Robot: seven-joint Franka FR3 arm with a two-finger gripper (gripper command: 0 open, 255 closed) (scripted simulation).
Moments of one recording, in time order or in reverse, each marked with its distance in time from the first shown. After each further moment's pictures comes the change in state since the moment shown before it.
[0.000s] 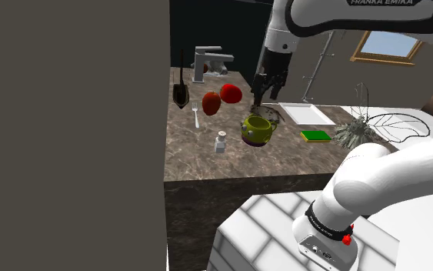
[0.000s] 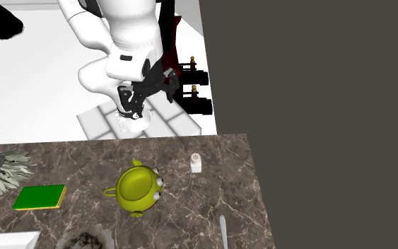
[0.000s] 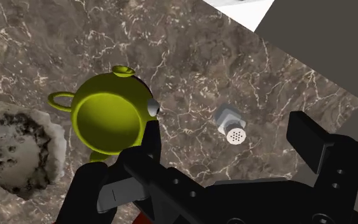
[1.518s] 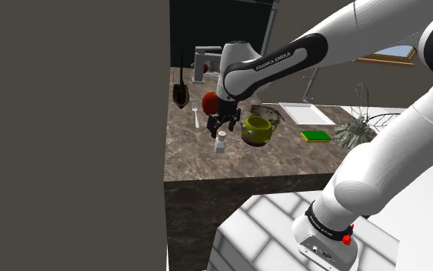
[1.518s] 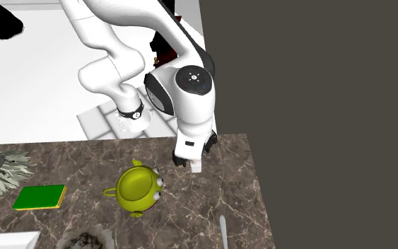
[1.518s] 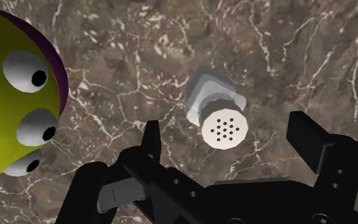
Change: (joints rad) arm 0.023 0.492 0.069 -0.063 0.037 0.567 0.112
